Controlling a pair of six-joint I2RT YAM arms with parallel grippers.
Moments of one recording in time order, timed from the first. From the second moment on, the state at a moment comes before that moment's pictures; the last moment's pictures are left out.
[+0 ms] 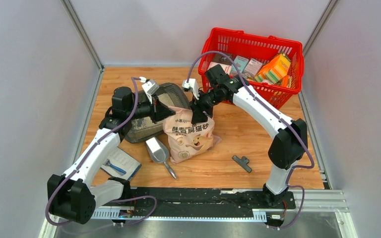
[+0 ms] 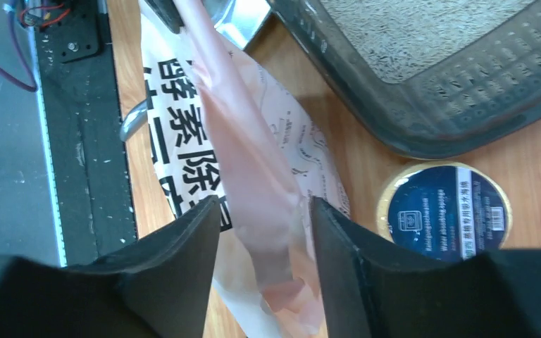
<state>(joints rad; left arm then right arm) -0.26 1.13 0.87 -0.04 0.89 -0.13 0.61 1.79 1.72 -0.94 -0.74 -0.52</state>
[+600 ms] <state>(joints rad) -0.27 1.04 1.03 -0.34 0.79 0.35 0.66 1.70 1.78 -0.90 -0.64 -0.68</state>
